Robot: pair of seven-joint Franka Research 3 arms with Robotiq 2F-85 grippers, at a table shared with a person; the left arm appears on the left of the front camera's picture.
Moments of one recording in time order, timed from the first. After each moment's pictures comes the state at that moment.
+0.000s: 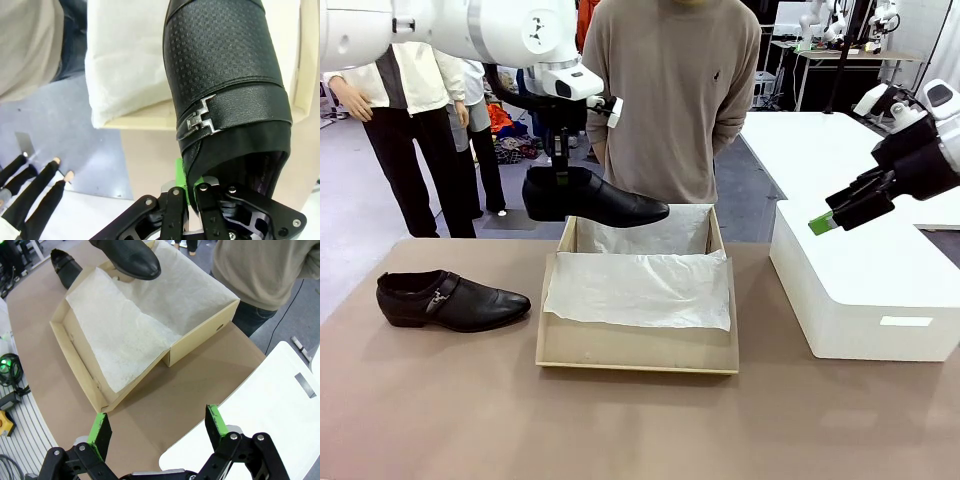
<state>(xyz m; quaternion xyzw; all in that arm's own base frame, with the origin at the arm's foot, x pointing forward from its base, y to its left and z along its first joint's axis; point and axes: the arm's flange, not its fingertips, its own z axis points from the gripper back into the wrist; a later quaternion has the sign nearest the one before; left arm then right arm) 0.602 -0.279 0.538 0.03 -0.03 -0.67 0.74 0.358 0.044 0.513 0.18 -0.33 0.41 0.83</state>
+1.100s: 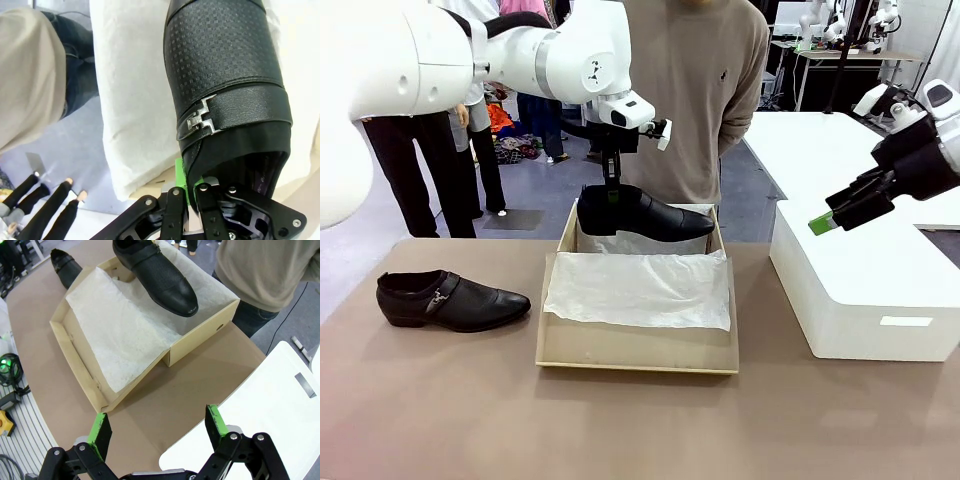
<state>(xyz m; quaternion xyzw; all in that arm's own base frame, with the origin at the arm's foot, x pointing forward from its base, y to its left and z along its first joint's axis) 0.631 -0.354 0.485 0.02 -0.06 -0.69 0.72 0.358 0.044 0.513 0.18 -0.33 0.41 0.83</state>
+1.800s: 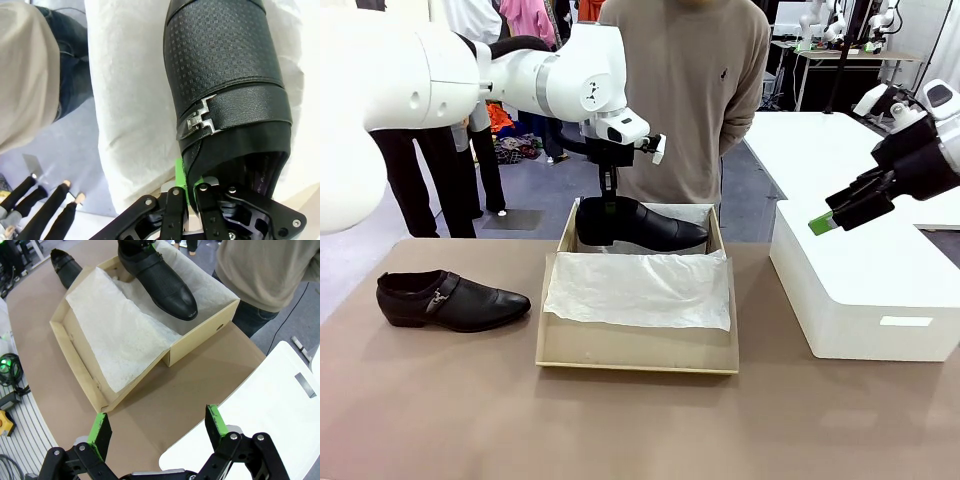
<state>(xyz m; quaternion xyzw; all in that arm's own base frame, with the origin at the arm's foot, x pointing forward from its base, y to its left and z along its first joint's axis) 0.646 -0.348 0.453 0.02 -0.05 -0.69 0.72 0.358 0.044 0.513 0.18 -0.33 0.41 0.83</state>
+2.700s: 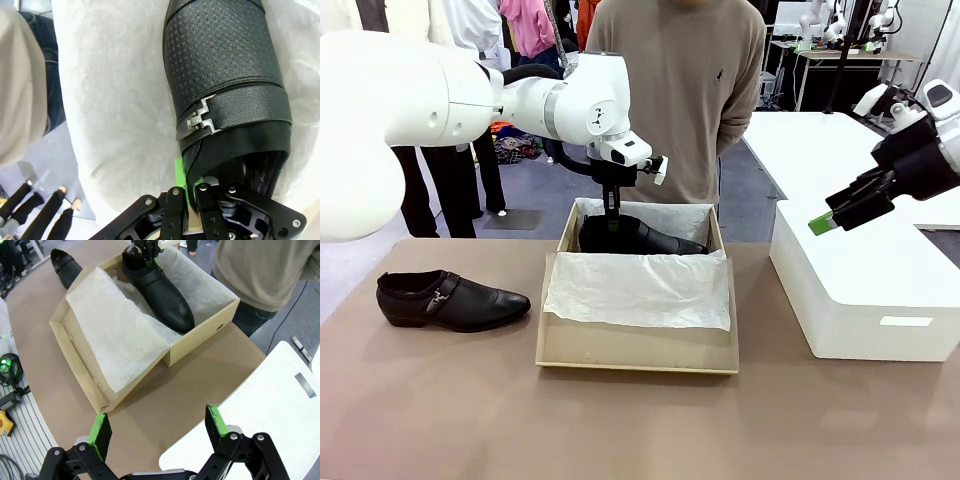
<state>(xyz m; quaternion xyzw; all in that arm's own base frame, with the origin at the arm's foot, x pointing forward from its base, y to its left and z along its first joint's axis) 0.650 -0.354 0.413 0.01 -0.04 -0.70 0.71 0.358 0.044 0.513 0.18 -0.33 0.41 0.83</state>
